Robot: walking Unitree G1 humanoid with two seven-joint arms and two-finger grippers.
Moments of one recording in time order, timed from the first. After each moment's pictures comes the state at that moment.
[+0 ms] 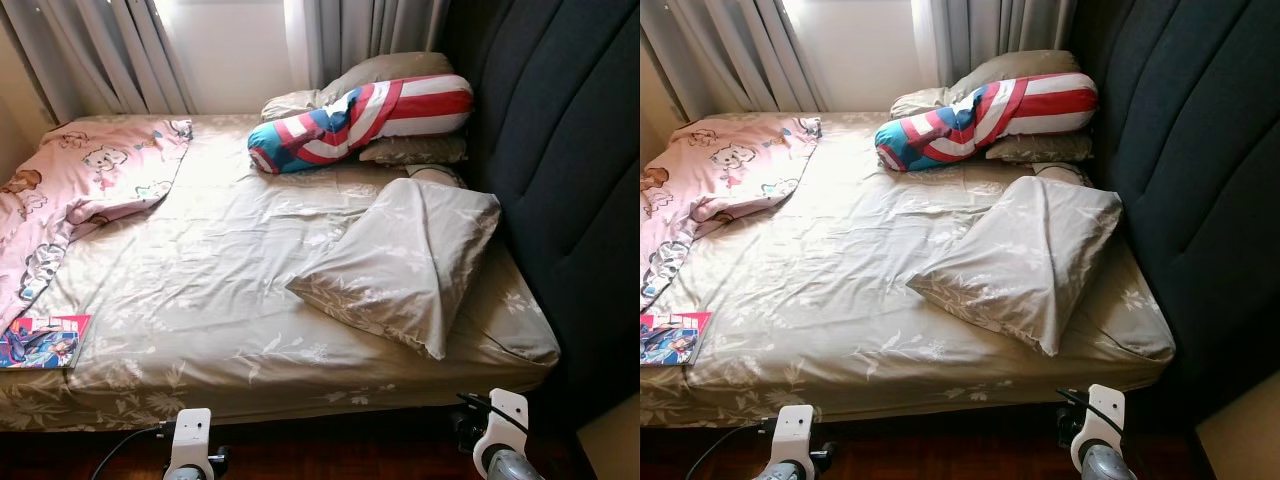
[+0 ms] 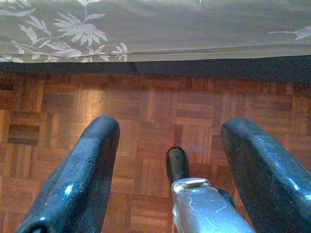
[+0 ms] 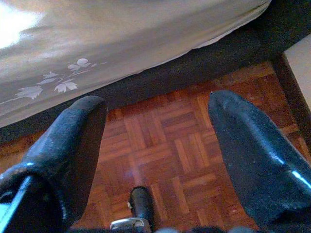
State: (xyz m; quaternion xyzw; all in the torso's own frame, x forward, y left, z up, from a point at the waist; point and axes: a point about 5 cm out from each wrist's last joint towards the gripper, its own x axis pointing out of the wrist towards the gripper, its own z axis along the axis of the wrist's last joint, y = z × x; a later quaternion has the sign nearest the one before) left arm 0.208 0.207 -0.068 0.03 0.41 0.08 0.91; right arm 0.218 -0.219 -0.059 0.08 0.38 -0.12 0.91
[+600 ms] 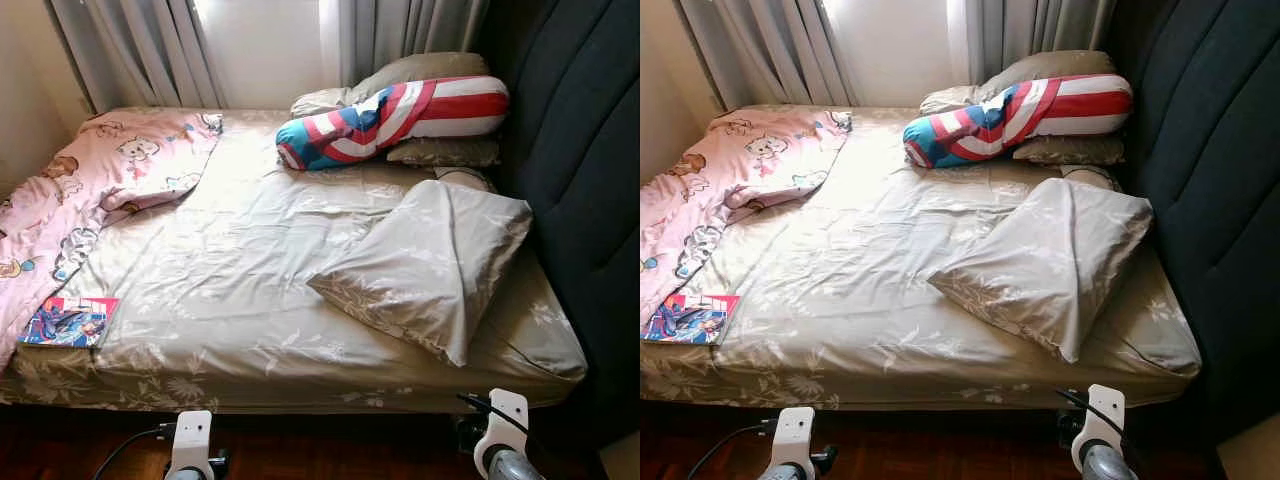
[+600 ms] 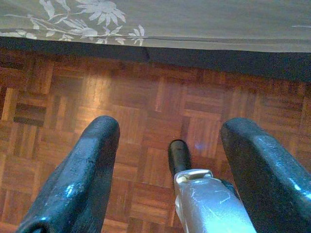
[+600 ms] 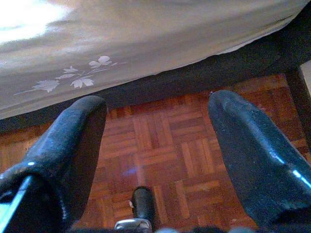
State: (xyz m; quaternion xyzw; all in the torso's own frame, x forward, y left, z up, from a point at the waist) left arm 0.206 0.206 -0.069 0.03 0.41 0.08 0.91; right arm 0.218 -0.220 -0.059 0.08 0.38 -0.13 0.91
